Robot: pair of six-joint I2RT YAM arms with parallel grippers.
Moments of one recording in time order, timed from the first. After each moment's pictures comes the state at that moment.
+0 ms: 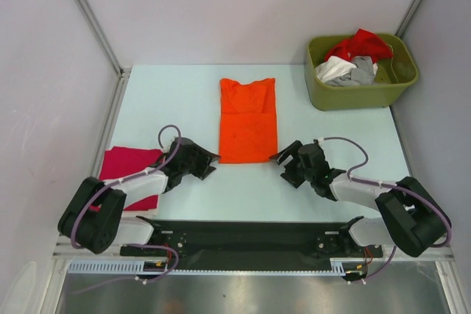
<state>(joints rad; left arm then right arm) -0.44 1.29 0.45 0.08 0.08 -1.38 0.57 1.31 0.42 0.20 0.01 1.30</state>
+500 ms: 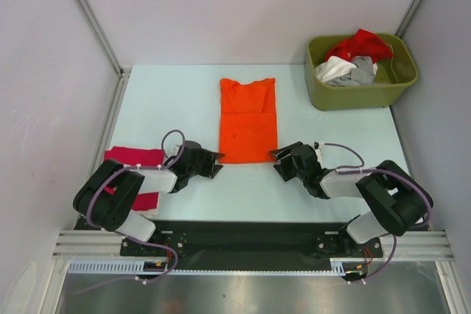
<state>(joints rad) -0.50 1.50 0.42 0.34 0.02 -1.69 0.62 1.48 0.40 0.45 0.18 1.58</state>
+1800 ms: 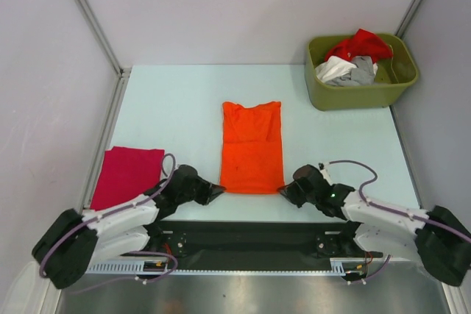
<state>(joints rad) -0.70 1.04 0.22 0.05 0.06 -1.74 0.83 1.04 0.34 -0.18 0.19 1.67</state>
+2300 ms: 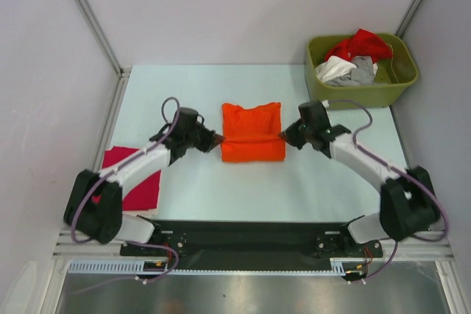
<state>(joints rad) -0.45 1.34 0.79 -0.19 0.10 -1.42 0.46 1.36 0.89 -0.31 0.04 1.26</state>
